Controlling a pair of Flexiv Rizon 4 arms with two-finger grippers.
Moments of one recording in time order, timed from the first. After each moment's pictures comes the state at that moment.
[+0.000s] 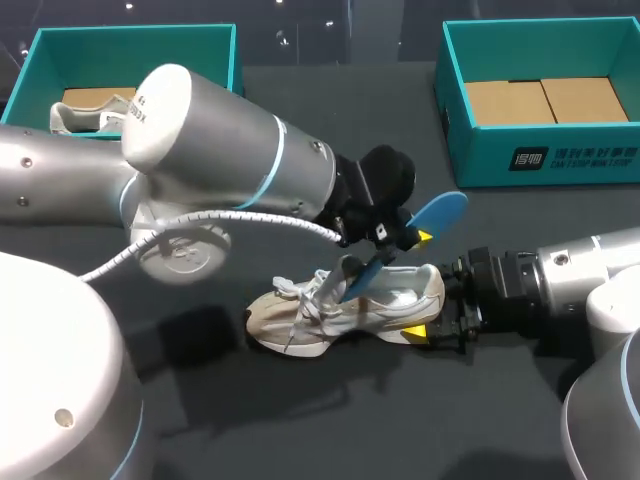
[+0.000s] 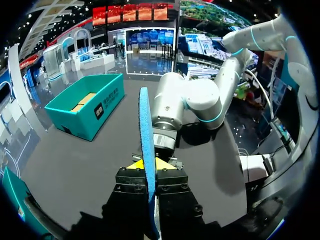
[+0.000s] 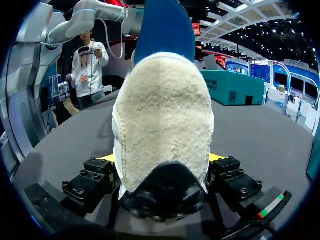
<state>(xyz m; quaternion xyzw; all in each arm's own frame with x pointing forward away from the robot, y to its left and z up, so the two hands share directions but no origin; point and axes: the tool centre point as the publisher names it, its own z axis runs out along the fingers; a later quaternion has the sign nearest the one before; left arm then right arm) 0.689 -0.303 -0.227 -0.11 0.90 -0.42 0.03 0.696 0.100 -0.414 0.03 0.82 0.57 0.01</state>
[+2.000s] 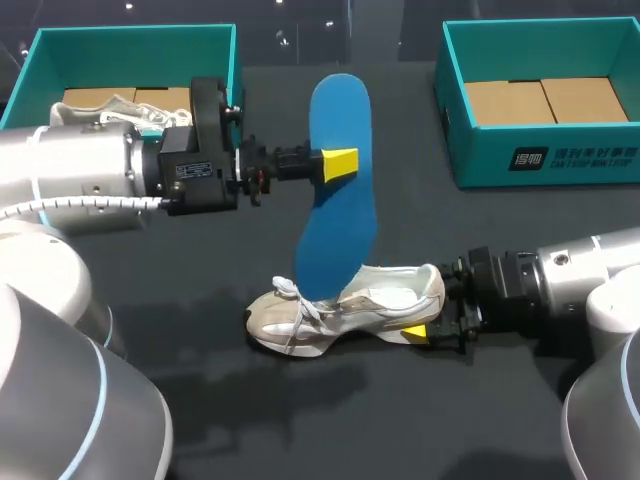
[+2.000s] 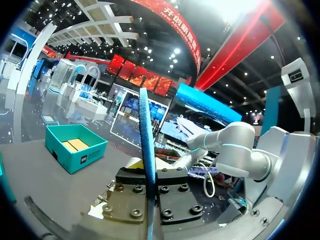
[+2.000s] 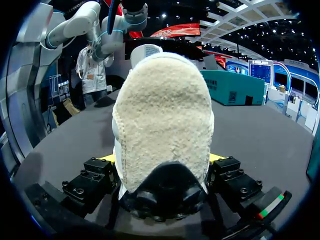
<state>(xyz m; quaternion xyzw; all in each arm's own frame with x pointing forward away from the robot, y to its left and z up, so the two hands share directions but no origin) 0.630 -0.206 -0.045 -0.19 0.69 -0.69 -0.11 0.696 0.100 -0.414 0.03 0.82 0.57 0.01</state>
